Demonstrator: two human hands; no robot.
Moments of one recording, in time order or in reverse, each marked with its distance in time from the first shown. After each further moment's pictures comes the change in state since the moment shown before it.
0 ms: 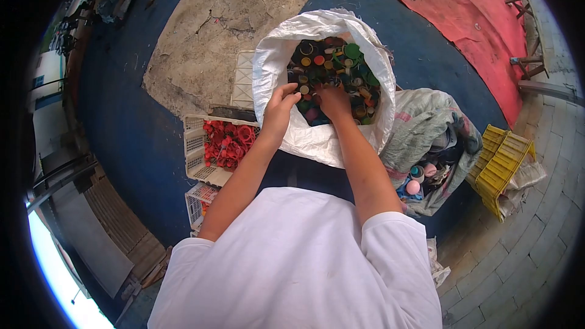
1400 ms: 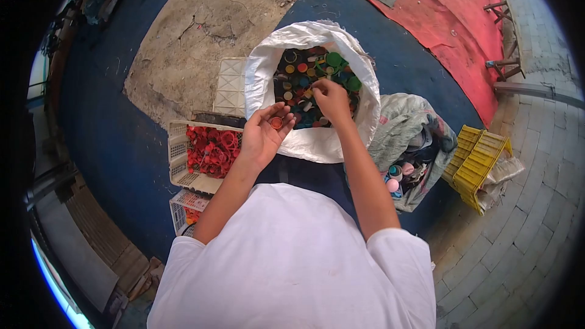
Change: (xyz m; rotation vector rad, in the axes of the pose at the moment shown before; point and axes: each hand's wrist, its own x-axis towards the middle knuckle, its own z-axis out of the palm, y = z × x) left_hand -0.043 0.019 -0.022 -1.023 -0.206 -0.356; right_hand -0.015 -0.025 -0.096 0.645 0.195 0.216
